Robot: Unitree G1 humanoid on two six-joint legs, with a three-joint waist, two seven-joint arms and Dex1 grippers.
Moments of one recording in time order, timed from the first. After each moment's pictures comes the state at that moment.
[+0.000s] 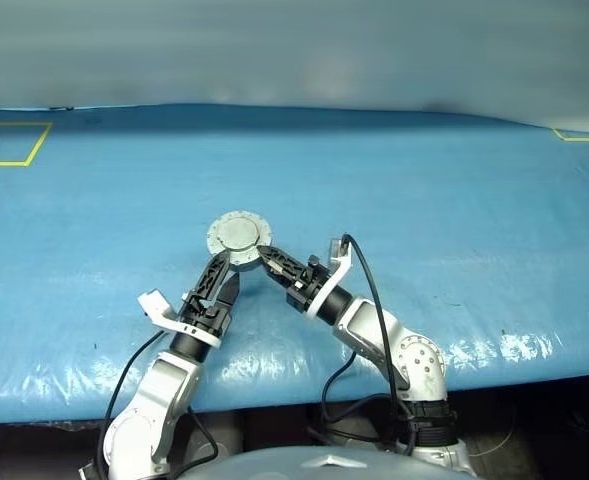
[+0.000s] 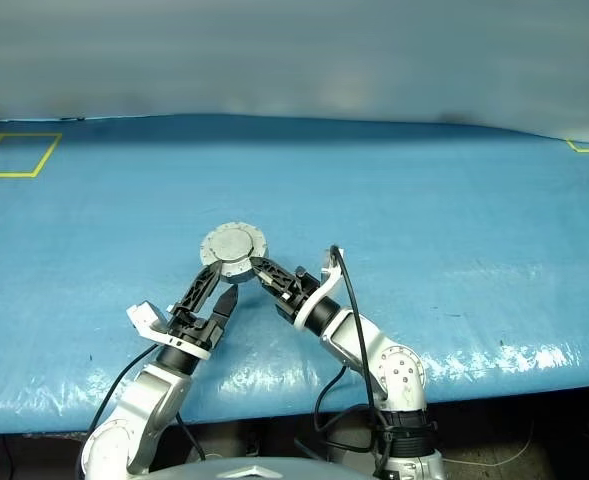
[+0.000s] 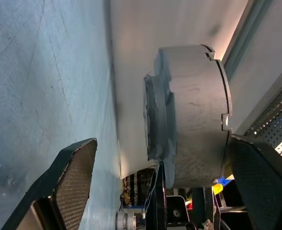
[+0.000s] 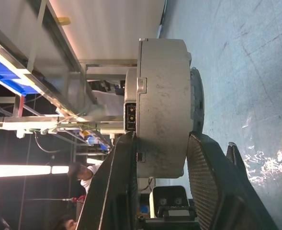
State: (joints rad) left arm 0.27 -0.06 0.15 -0.31 -1.59 0.58 -0.15; right arm -0.09 0.07 0.05 -0.20 1.63 0.81 -0.20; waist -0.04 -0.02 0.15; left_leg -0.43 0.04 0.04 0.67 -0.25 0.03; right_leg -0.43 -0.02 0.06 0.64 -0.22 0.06
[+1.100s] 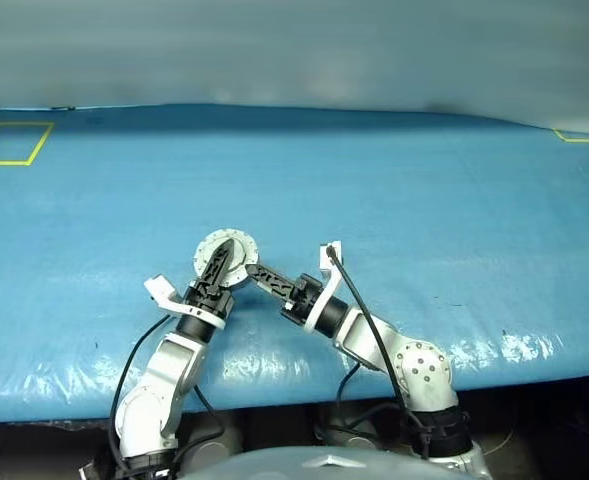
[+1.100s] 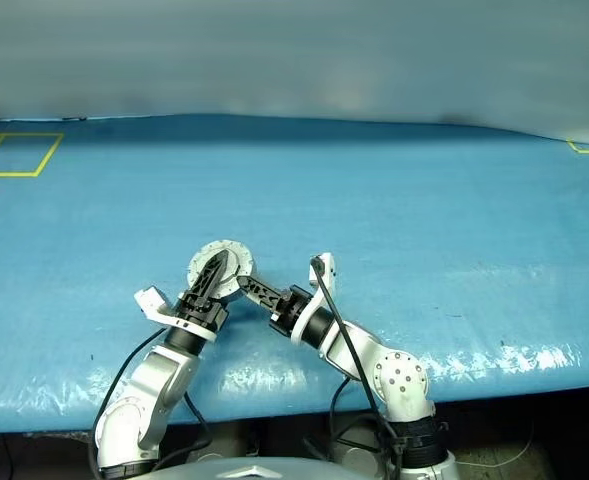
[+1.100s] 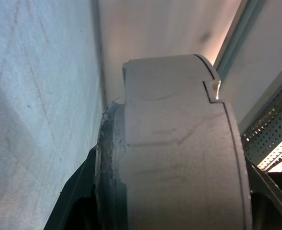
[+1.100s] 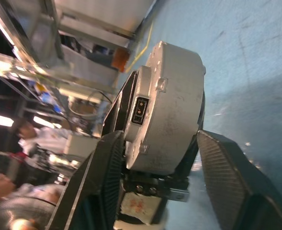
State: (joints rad) left arm 0.18 -0.06 0.16 -0.24 -1.58 0.55 -0.10; right arm -0.08 -0.08 0.18 -0.31 1.27 0.81 0.00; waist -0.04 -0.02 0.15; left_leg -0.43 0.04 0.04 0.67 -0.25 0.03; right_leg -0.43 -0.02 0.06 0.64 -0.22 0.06
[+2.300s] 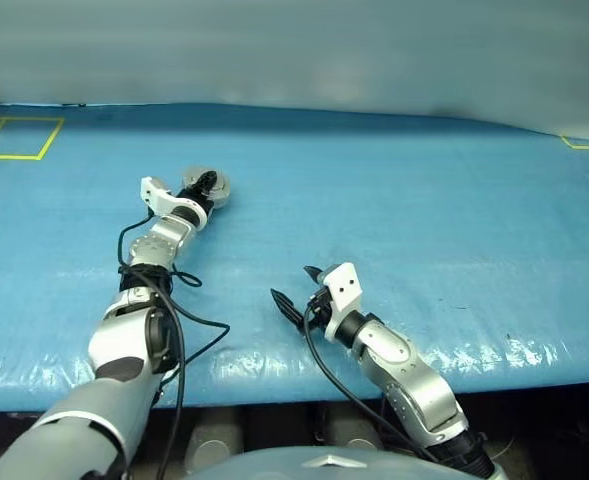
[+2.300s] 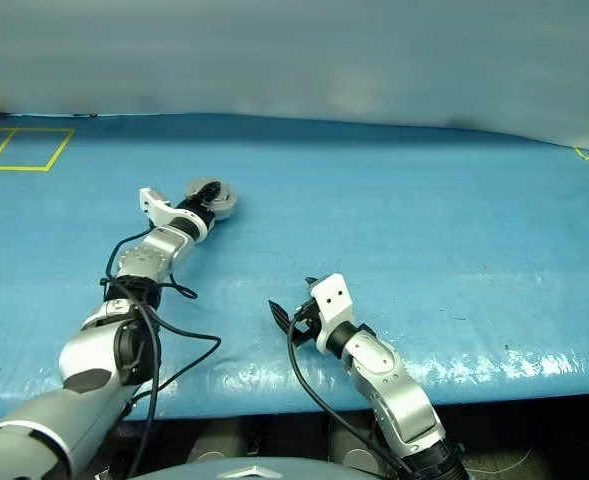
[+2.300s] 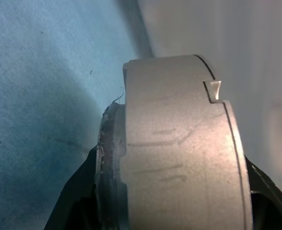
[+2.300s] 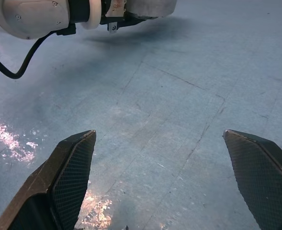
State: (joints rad) left arm -0.90 0.22 0.47 1.07 -0.95 0.37 -0.22; right arm 0.05 -0.21 0.37 -0.29 0.24 0.34 0.29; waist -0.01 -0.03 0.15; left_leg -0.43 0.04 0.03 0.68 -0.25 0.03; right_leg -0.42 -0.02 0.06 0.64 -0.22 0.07
